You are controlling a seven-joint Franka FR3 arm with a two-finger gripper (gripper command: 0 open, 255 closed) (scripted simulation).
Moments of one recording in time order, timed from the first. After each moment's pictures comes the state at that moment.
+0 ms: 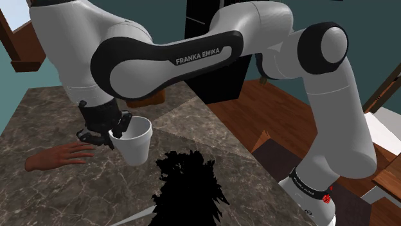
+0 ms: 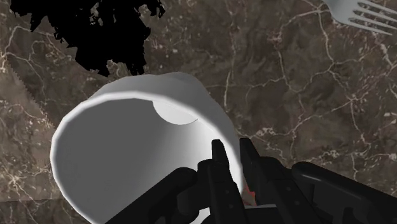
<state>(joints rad) 0.32 0.69 0.88 -1.33 -0.61 1.73 1.05</state>
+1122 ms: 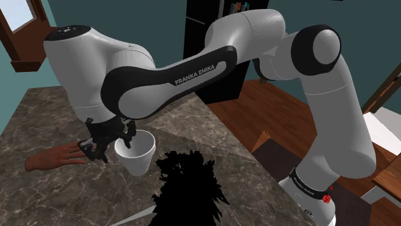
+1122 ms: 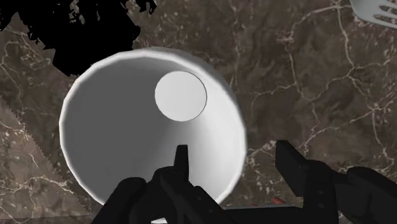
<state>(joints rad) 0.30 0.71 0.86 -1.40 -0.63 1.81 1.07</state>
